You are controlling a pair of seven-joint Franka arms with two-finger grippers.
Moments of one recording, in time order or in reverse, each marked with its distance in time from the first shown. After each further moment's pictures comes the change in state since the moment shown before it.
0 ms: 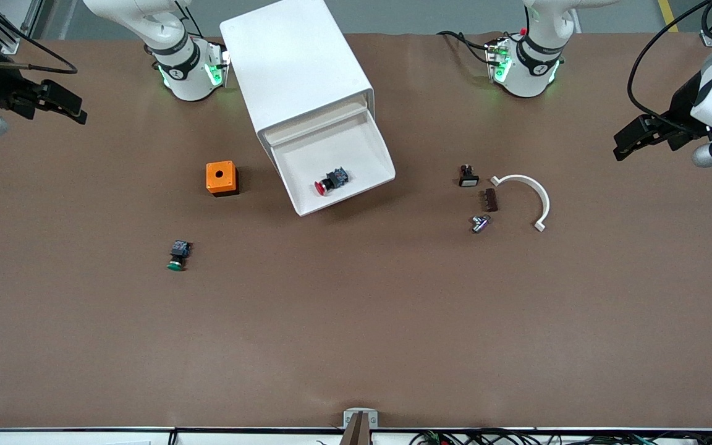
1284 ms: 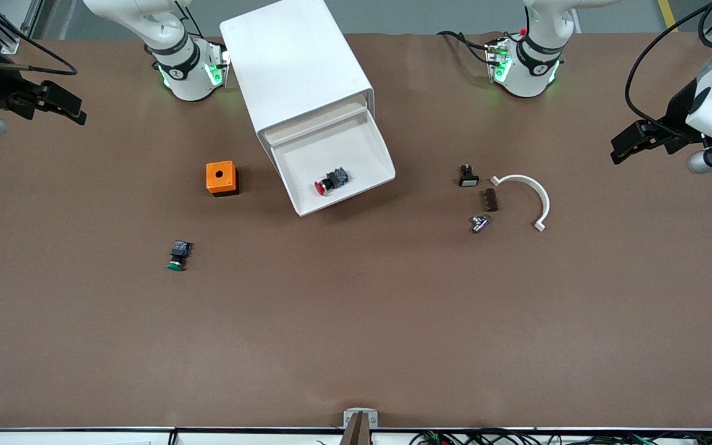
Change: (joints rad) left arm -0.002 0.015 0.001 0.000 0.000 0.000 0.000; right arm 0.001 0.001 0.000 -0.003 -0.004 0.005 0.002
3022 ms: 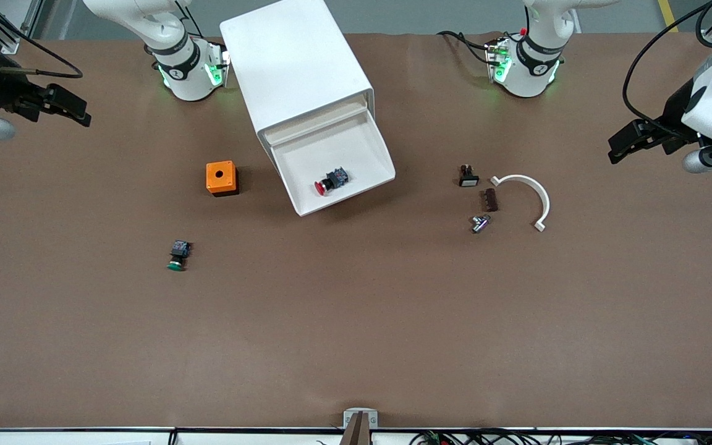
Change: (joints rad) left arm -0.002 0.000 -0.005 0.000 0.000 0.001 0.007; right arm 0.006 0.002 0.000 -0.014 0.000 0.004 0.000
